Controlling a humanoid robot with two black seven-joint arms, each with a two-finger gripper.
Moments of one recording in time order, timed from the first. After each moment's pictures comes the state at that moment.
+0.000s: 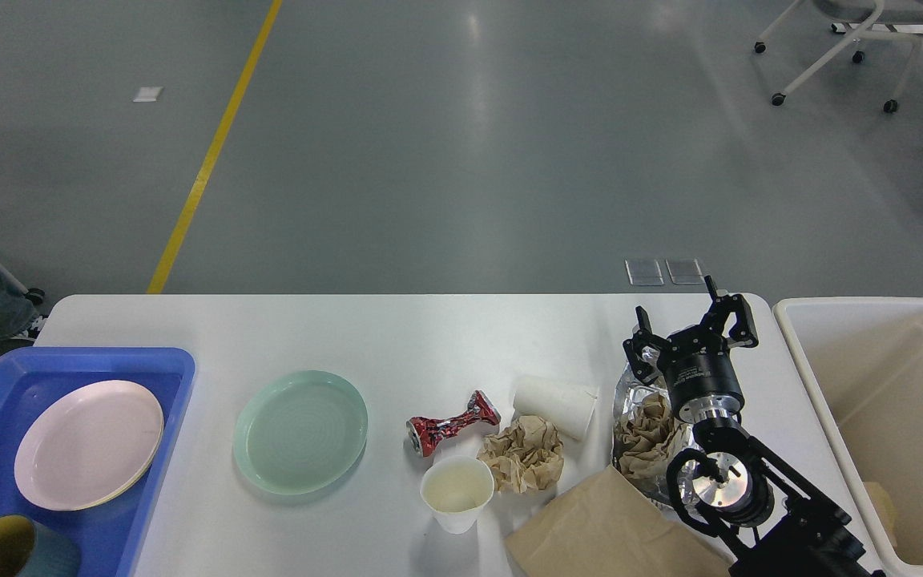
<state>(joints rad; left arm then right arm) -0.93 1.02 0.78 -0.58 0.71 -0.68 -0.40 0.30 -0.08 1.05 0.87 -0.20 0.17 0.50</state>
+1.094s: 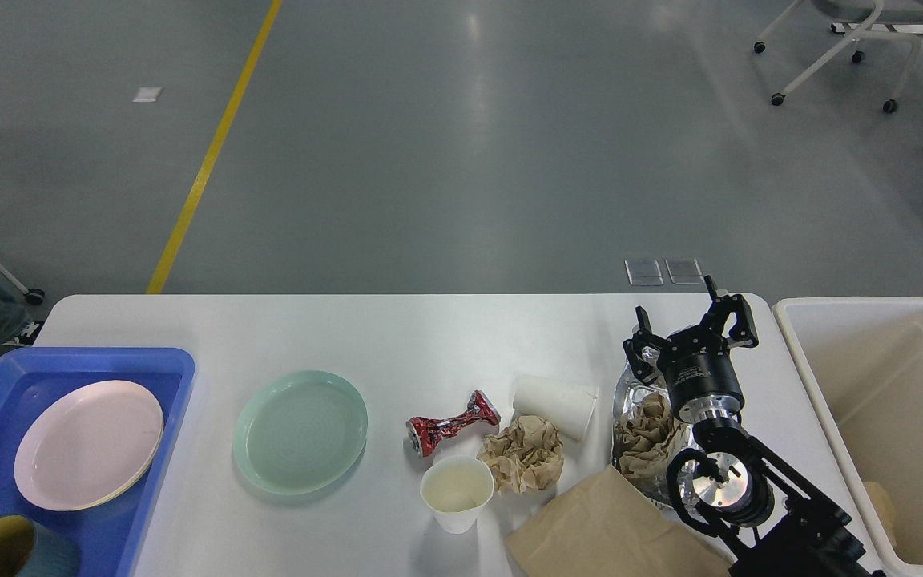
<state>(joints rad) -0.91 1.07 0.77 -0.59 0.49 -0.67 -0.40 0.30 -0.08 1.05 0.87 -0.20 0.17 0.50</state>
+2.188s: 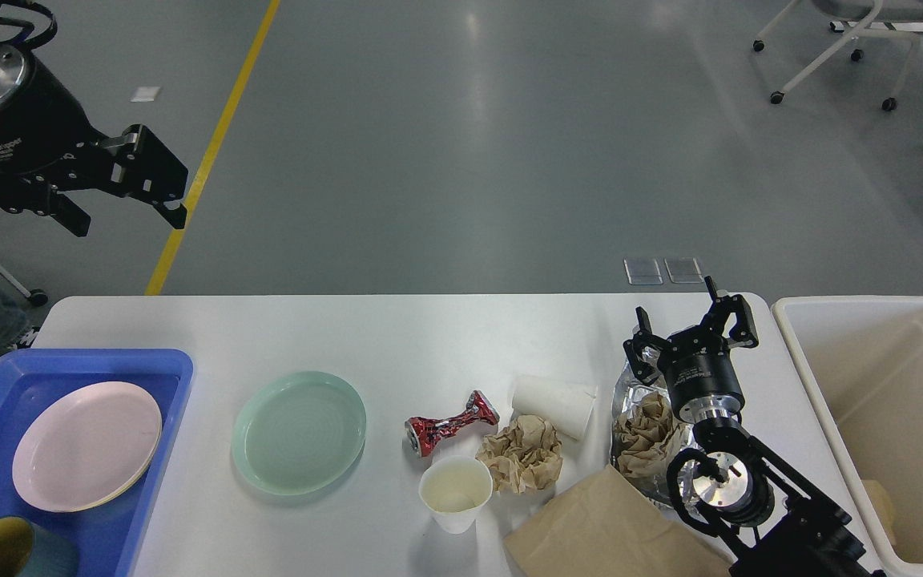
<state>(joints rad) -2.45 0.23 1.63 -1.23 0.12 -0.96 -0.34 0.30 -0.08 1.05 0.87 -0.20 0.17 0.50</state>
